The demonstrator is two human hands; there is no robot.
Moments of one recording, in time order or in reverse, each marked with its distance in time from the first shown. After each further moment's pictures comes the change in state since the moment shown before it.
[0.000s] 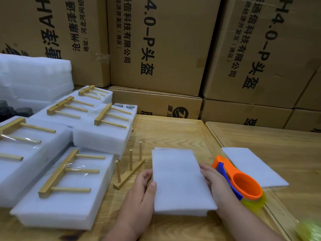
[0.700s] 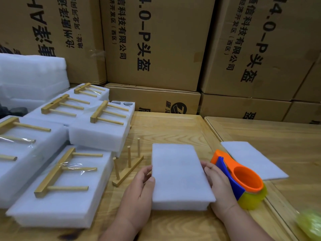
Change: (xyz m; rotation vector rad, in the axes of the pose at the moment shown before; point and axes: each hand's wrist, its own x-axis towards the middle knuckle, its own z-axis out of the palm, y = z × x) left_hand 0.001 0.009 0.000 -0.015 0.024 -0.058; right_hand -0.021 0.008 0.004 -0.043 0.097 -0.191
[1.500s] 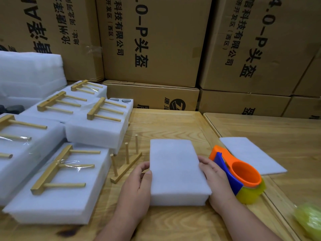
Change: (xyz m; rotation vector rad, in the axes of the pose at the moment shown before) left_hand -0.001 0.006 0.005 0.074 0.069 0.001; right_hand 0.007 0.002 0.001 -0.024 0.035 0.062
